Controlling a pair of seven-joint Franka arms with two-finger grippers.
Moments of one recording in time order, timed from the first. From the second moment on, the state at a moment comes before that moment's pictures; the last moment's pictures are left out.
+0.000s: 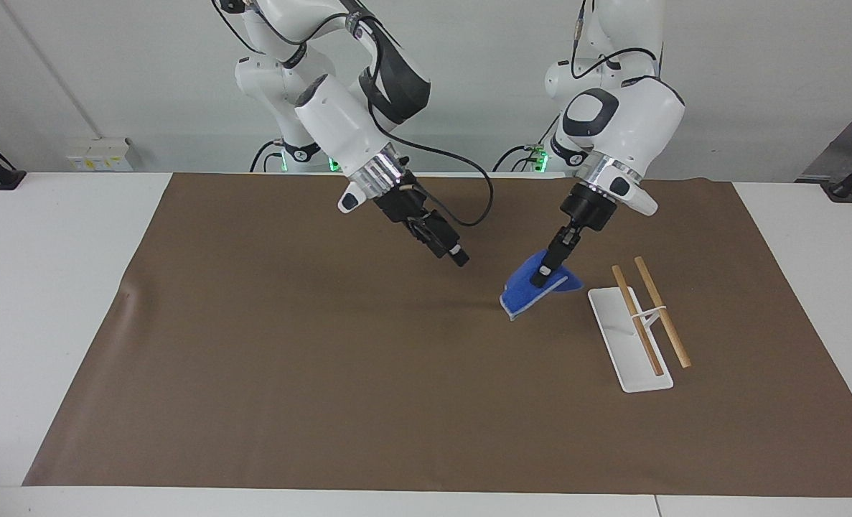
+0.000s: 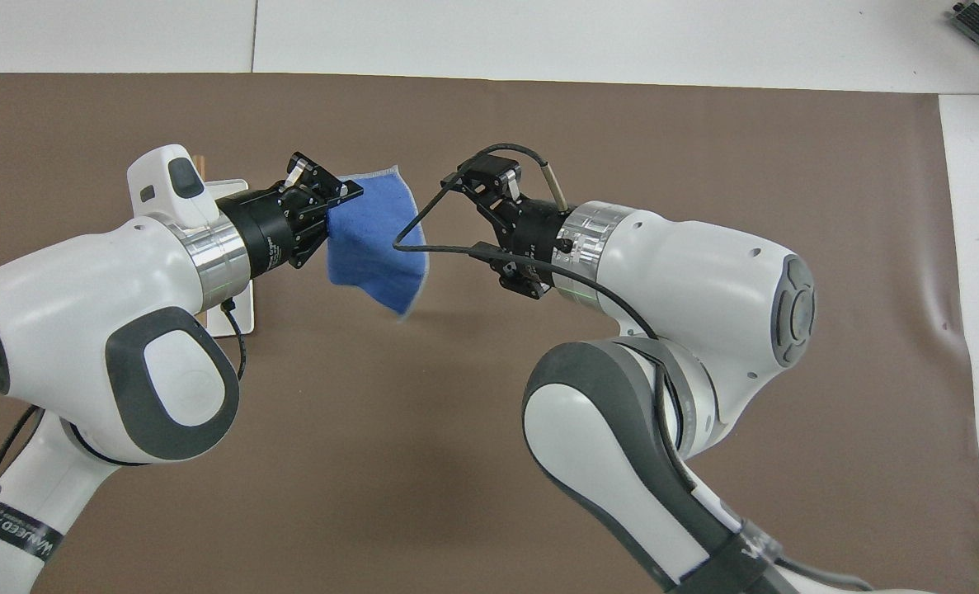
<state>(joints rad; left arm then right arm) -0.08 0.01 -0.32 -2.05 -0.79 2.74 -0.75 0.06 0.14 0.45 -1.90 0.67 2.68 0.91</state>
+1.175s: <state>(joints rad) -0.04 0.08 0.05 -2.08 -0.79 2.74 -0.46 -0.22 -0.08 0.40 -1.88 0.09 1.92 0.32</state>
